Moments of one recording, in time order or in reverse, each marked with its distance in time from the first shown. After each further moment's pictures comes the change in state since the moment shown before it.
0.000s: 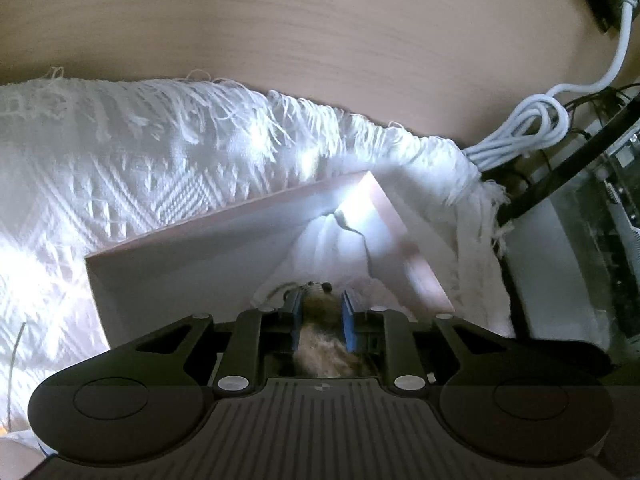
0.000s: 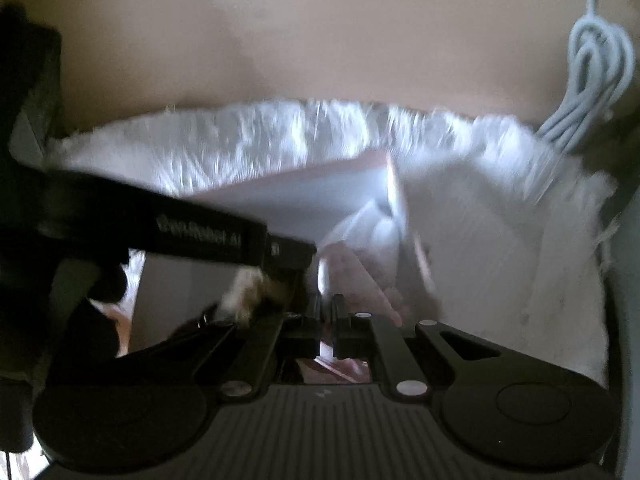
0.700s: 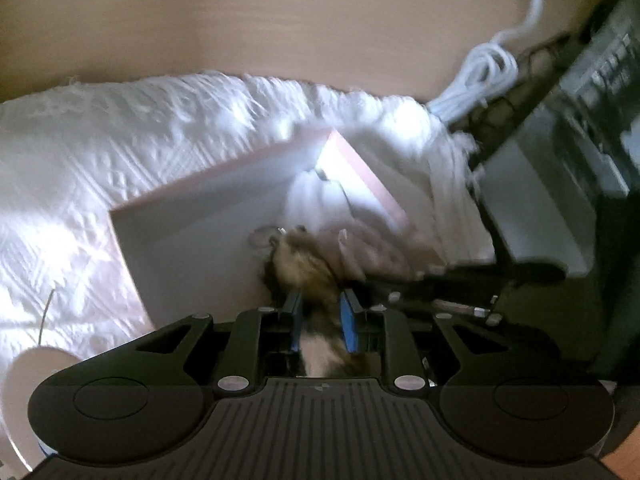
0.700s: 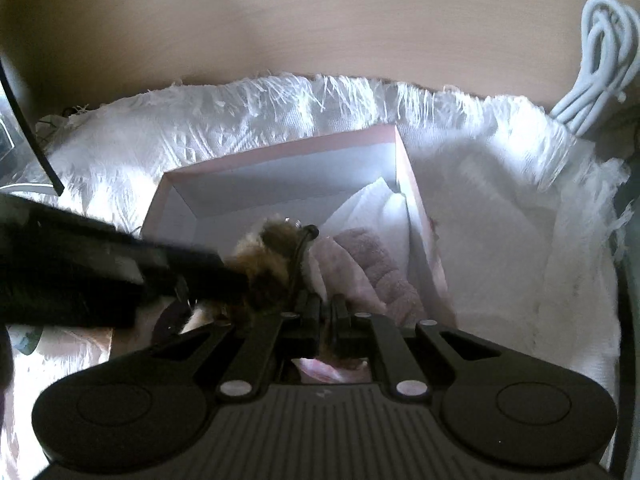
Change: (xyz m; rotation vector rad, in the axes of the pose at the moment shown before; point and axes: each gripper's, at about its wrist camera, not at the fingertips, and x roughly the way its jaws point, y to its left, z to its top) left arm -0.046 -0.024 -0.034 0.122 0.026 0.029; right arm 0.000 -0.004 -0.011 -0.042 0.008 0.029
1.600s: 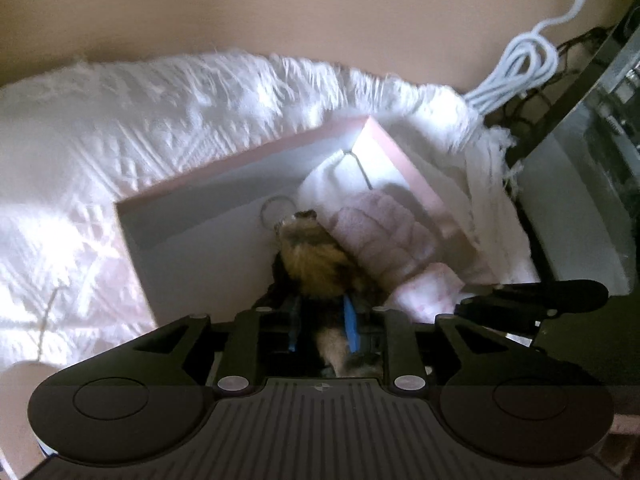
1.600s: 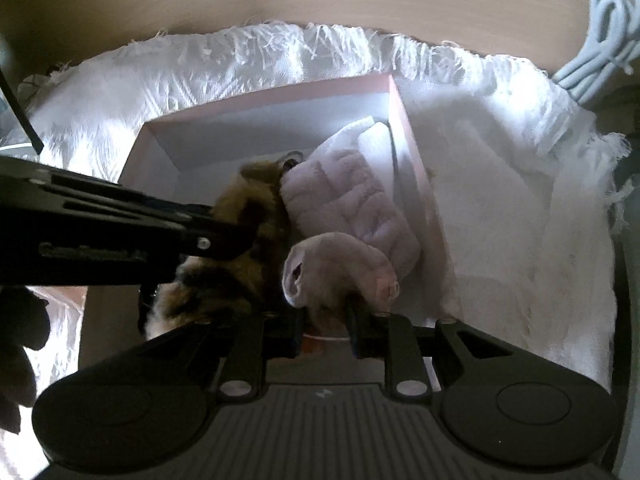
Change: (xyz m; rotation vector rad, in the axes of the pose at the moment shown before) left arm 0.018 0.009 0.007 -0.026 0.011 0.072; right arm 0.015 0.005 -0.010 -0.011 0.137 -0.041
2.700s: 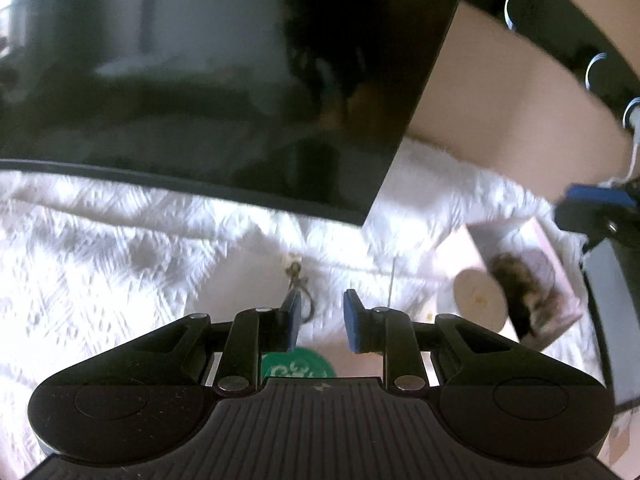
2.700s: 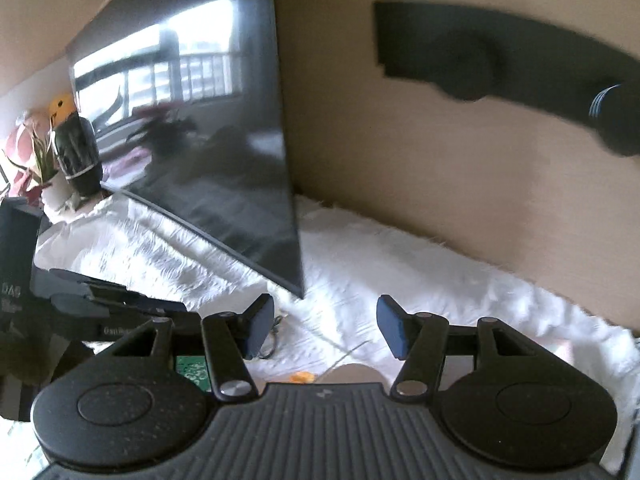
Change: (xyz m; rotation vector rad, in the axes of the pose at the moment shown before) left arm -0.231 0.194 -0.084 -0.261 -0.175 0.219; right arm -0.148 0.212 0.086 -0.285 -0.254 0.210
